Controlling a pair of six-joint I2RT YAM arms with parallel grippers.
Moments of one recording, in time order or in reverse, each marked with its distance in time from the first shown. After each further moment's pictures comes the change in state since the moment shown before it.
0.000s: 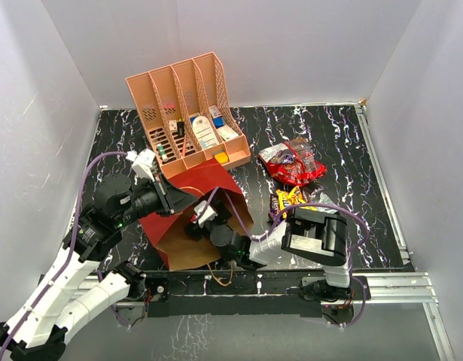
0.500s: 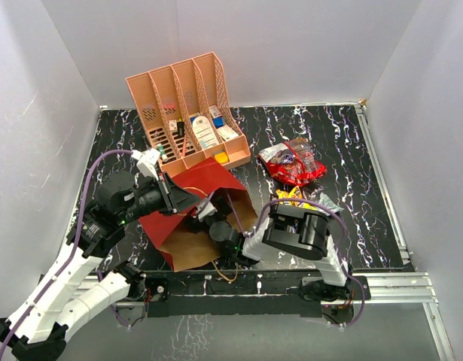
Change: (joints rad) left arm 0.000 0.030 0.000 0.018 0.037 0.006; right arm -0.052 0.128 0.015 0.198 0.012 -0.047
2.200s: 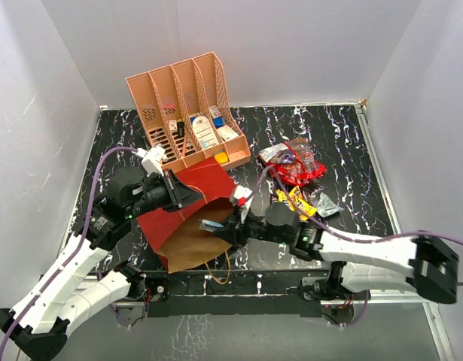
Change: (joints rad) left arm 0.000 0.061 0.000 0.008 -0.039 -0.018; right arm -0.117 -0.901 -0.216 -0.771 -0.903 0.406
